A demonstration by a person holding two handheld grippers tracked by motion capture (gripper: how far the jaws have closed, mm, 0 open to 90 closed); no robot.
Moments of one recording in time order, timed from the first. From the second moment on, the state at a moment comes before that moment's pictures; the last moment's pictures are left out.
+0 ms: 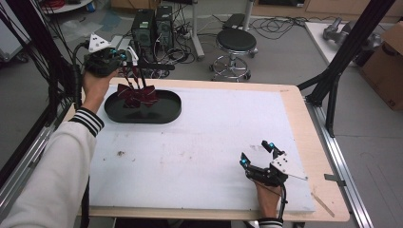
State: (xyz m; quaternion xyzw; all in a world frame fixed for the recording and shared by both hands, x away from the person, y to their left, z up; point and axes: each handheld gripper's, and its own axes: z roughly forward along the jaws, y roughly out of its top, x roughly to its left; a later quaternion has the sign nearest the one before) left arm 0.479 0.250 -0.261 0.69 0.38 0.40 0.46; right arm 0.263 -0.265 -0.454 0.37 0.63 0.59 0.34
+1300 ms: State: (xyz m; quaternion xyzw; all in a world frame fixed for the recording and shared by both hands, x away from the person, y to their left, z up) left arm 0.498 0.264 -0.279 0.72 0.43 0.41 0.36; right arm 0.263 -0.265 -0.453 0.37 0.63 0.59 0.34
